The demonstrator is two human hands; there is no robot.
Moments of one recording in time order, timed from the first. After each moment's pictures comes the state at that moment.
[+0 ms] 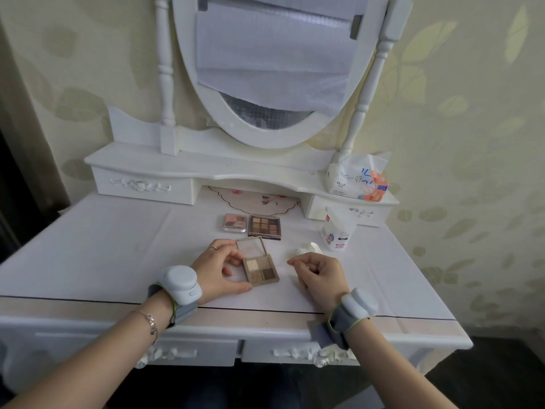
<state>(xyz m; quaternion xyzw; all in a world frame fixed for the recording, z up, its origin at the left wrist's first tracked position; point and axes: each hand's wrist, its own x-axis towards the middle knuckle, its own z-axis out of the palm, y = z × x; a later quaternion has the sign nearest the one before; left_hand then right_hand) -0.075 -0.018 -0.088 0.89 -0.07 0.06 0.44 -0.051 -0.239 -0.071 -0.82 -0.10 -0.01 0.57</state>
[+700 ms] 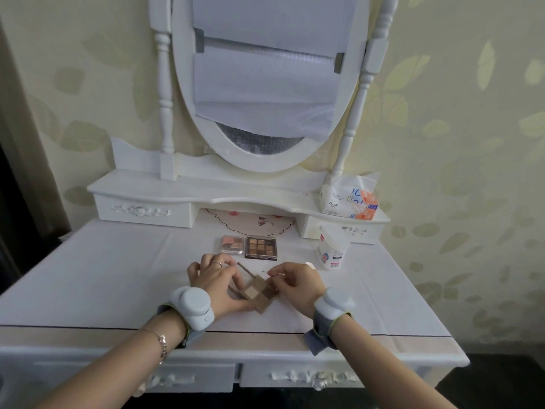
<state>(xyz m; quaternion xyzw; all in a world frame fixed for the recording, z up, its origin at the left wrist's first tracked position) -0.076 -0.031 -0.066 0.98 -0.01 0.09 0.20 -0.030 -0.220 -0.063 -0.90 -0.19 -0.01 0.38</state>
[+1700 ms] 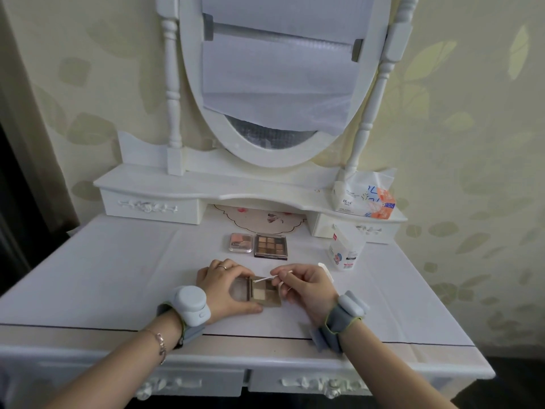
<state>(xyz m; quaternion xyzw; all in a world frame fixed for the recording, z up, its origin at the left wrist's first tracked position) -0.065 -0.017 -0.082 0.96 -0.04 0.04 0.27 -0.027 -0.208 -0.073 -0.66 -0.14 0.14 0.73</state>
